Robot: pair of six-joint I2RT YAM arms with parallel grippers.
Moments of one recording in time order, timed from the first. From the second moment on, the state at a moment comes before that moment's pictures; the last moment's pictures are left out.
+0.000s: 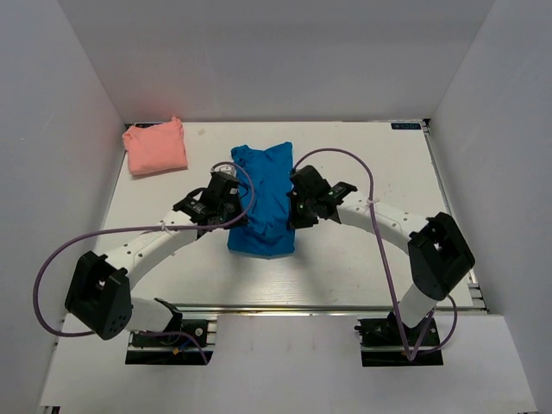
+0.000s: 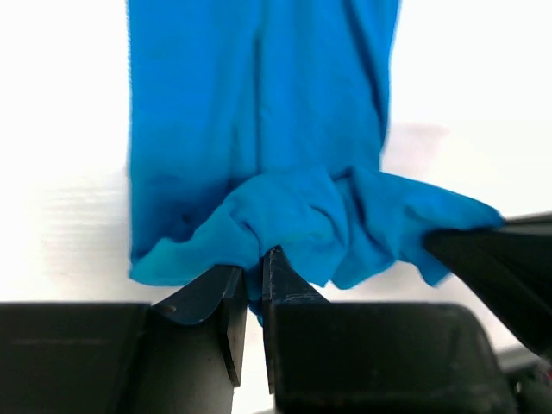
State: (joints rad) left arm -0.59 1.34 0.94 -0.46 -0.10 -0.69; right arm 0.77 1.64 1.18 -0.52 -0.08 0.56
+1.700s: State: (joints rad) left arm -0.22 1.93 1.32 -0.08 0.23 -0.64; right arm 0.30 2.12 1.54 -0.22 -0.81 0.72
